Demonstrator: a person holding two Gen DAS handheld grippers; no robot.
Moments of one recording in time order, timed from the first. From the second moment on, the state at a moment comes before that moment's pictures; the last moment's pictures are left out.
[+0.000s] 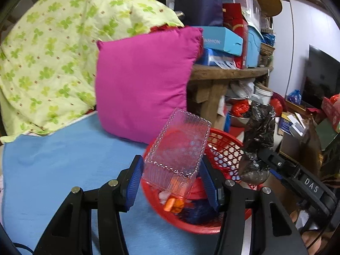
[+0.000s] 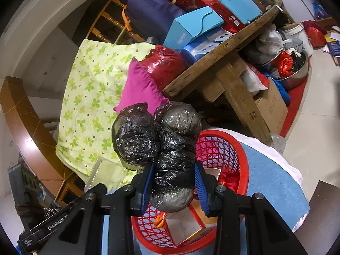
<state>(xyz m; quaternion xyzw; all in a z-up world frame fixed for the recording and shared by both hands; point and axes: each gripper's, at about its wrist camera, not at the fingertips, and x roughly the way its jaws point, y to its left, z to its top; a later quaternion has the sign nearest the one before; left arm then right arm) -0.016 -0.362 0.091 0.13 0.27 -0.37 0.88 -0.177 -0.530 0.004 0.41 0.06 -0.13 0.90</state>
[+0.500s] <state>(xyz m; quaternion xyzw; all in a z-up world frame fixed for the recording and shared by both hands) -0.009 -0.361 0.074 0.12 0.30 -0.37 0.87 -0.154 -0.540 -0.005 0.44 0.08 -0.13 0.88</state>
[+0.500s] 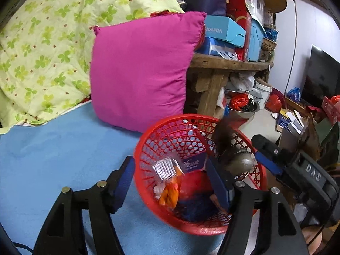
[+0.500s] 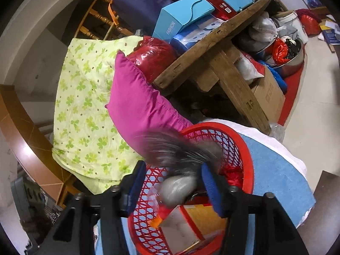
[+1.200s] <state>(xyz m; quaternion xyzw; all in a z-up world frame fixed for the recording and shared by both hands) -0.061 -0.212 0.108 0.15 0.23 -0.21 0.94 -0.187 -0.425 0.042 0.27 0.12 -0.16 0.94</state>
